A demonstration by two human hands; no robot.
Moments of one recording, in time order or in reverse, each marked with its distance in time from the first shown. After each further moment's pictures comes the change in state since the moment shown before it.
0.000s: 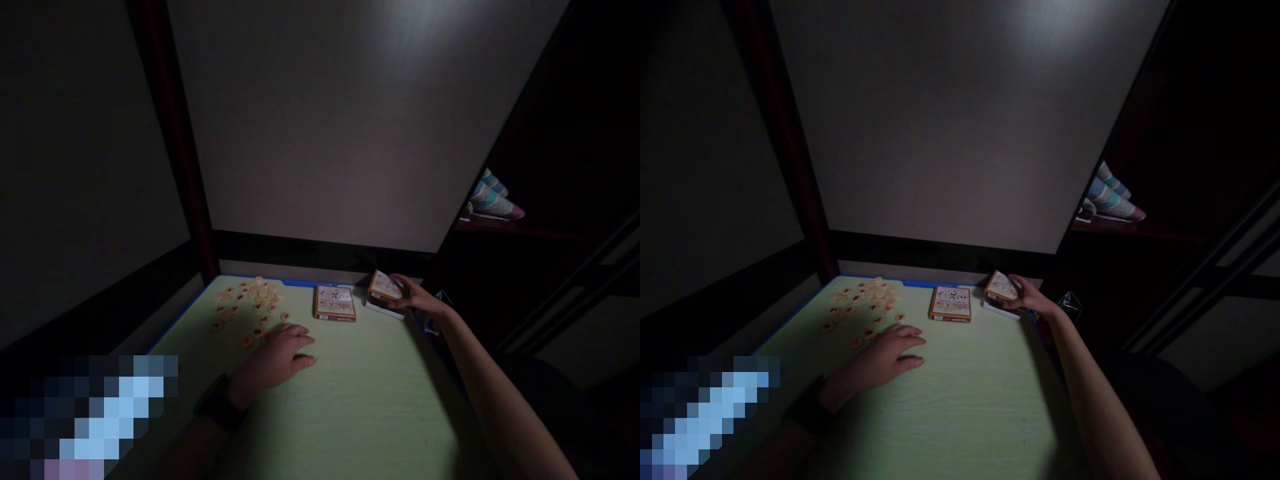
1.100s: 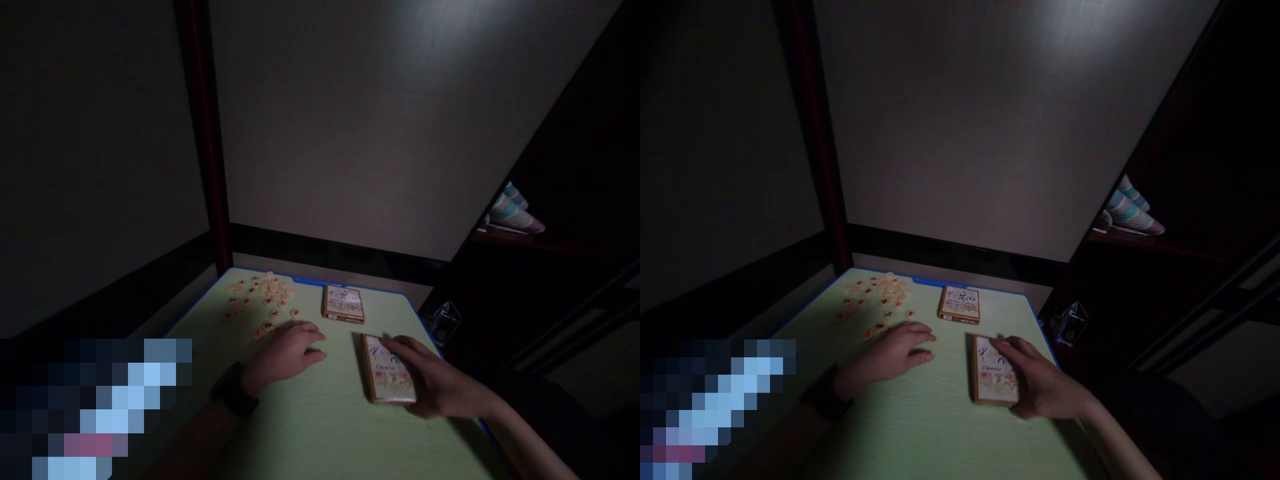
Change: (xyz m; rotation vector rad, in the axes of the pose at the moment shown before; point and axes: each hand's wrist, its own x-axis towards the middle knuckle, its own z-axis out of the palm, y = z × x) left_hand 0.001 0.006 -0.003 -0.041 0.061 0.055; right_hand -0.134 -0.096 0.046 -0.110 -0.384 -0.202
